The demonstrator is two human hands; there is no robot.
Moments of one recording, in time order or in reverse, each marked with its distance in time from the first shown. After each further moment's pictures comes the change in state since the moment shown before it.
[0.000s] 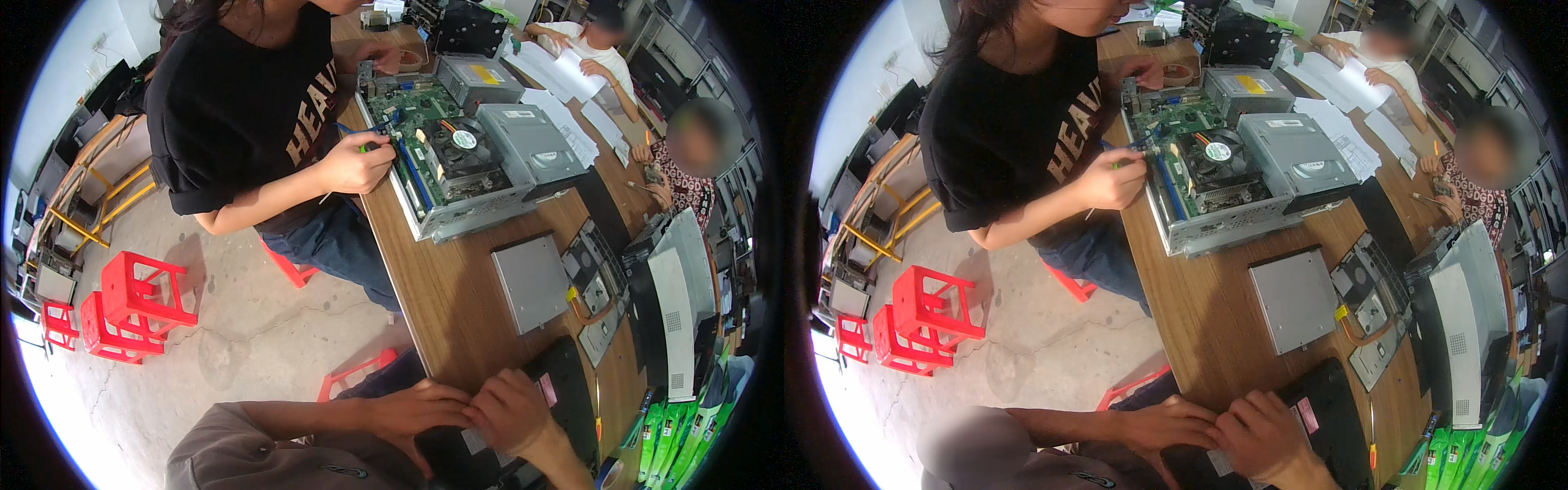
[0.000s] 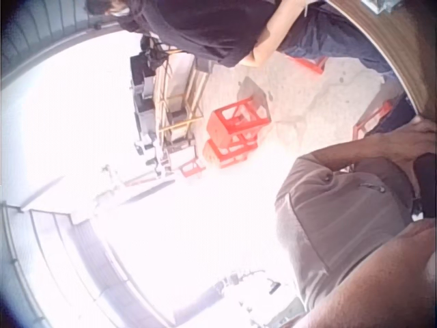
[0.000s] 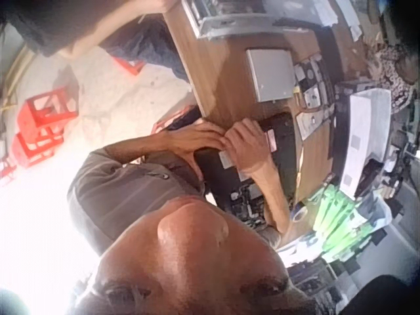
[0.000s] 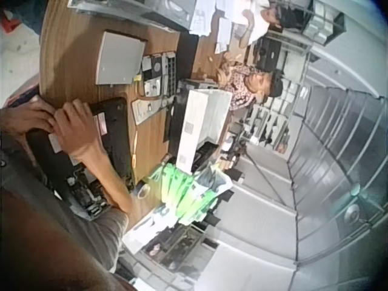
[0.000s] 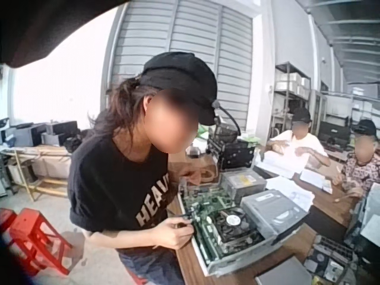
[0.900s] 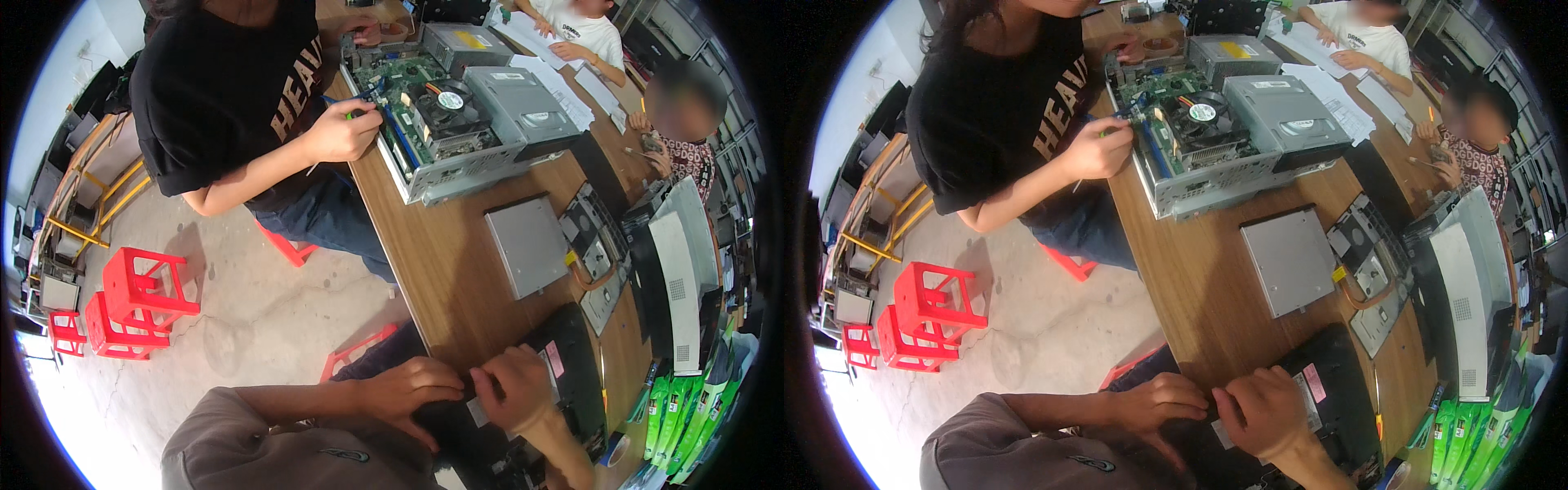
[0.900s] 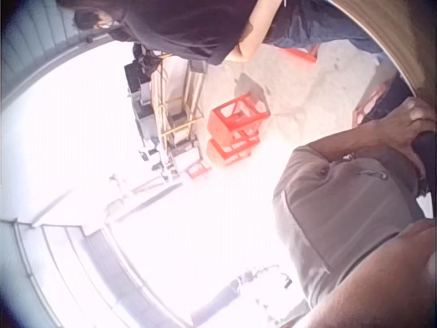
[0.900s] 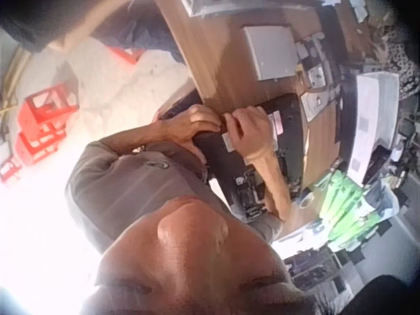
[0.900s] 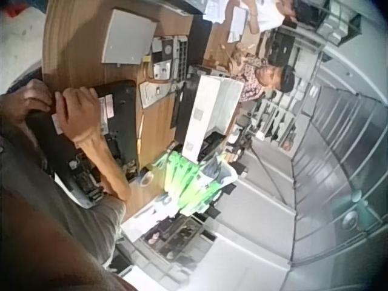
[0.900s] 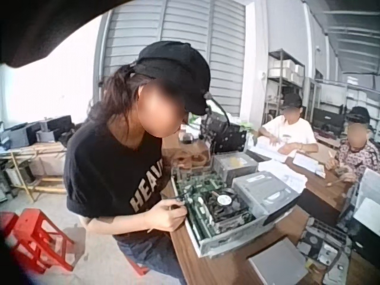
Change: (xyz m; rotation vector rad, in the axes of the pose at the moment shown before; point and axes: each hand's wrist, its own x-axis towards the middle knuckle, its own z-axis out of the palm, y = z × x) left_hand -0.014 -0.001 0.030 0.036 0.357 0.173; right_hand -0.014 -0.007 0.013 0.088 0.130 0.164
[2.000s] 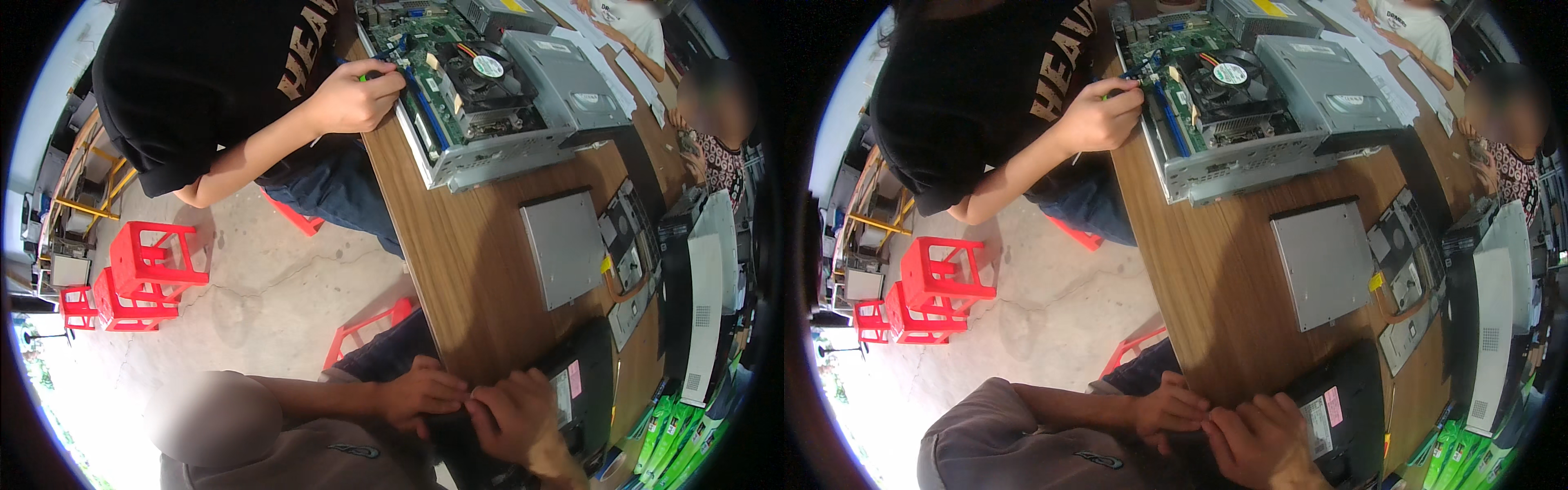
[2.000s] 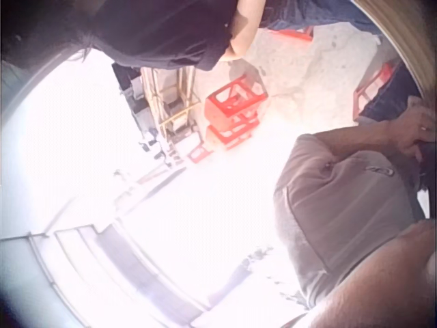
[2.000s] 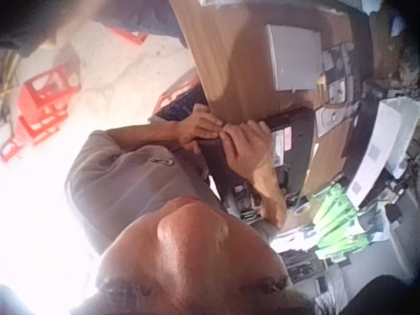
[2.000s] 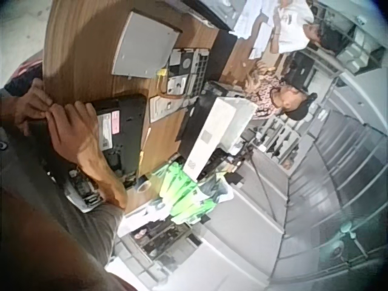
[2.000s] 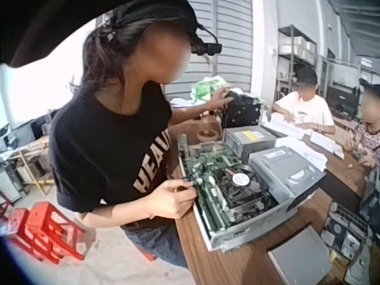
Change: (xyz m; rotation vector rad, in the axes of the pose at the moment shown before) left_hand -0.037 -0.028 0.036 -0.067 0.175 0.047; right_hand 0.013 -0.011 0.002 0.024 -0.154 0.005
